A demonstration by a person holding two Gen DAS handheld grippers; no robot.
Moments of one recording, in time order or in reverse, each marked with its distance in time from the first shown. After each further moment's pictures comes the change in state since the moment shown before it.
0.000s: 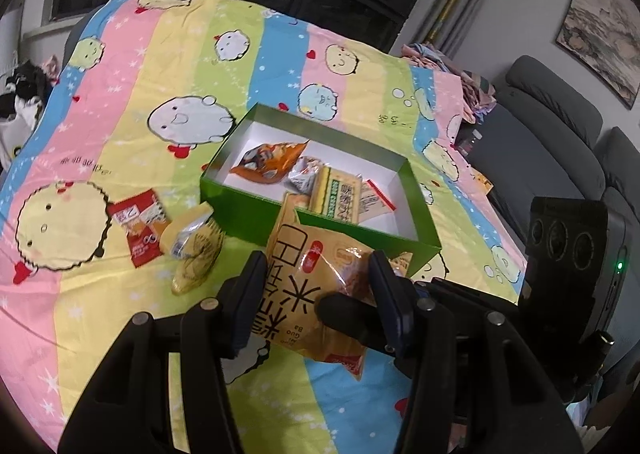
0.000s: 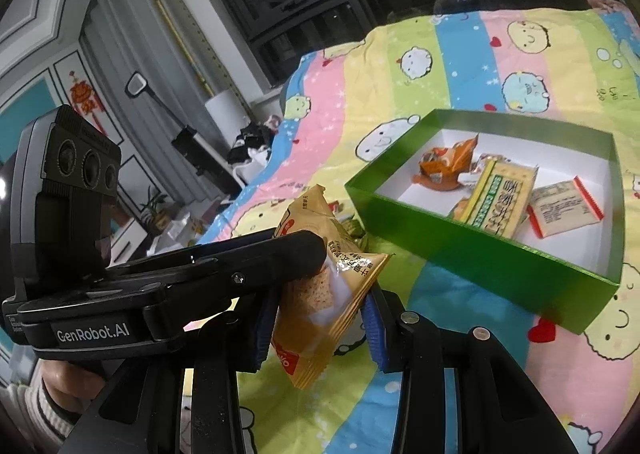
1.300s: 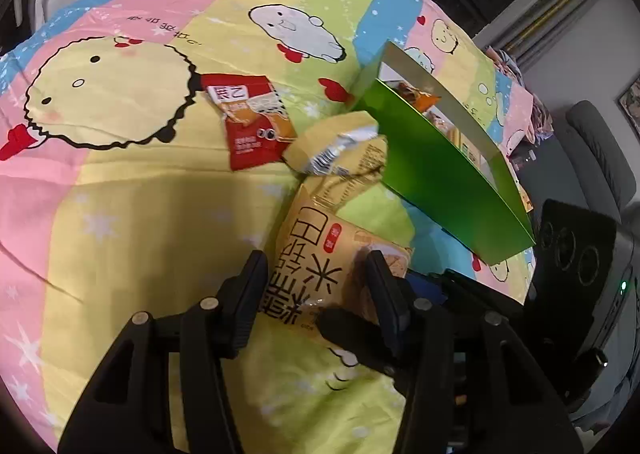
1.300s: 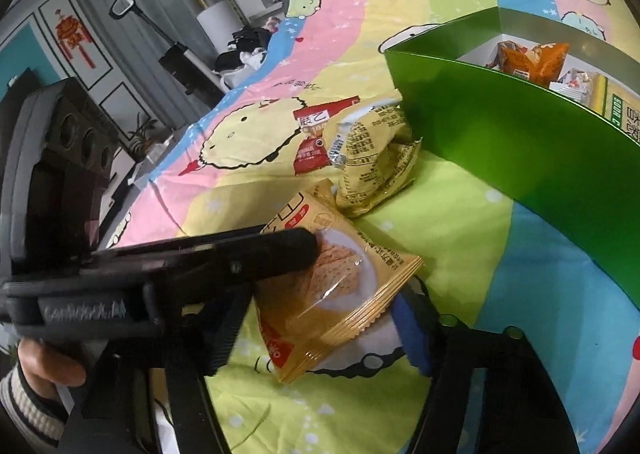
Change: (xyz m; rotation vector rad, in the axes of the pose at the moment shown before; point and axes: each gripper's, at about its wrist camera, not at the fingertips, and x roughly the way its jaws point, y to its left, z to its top) left arm 0.035 0.112 -0.053 -0.293 0.137 0.054; right arm 0.120 0.007 -0.035 -0.066 0.290 -0.012
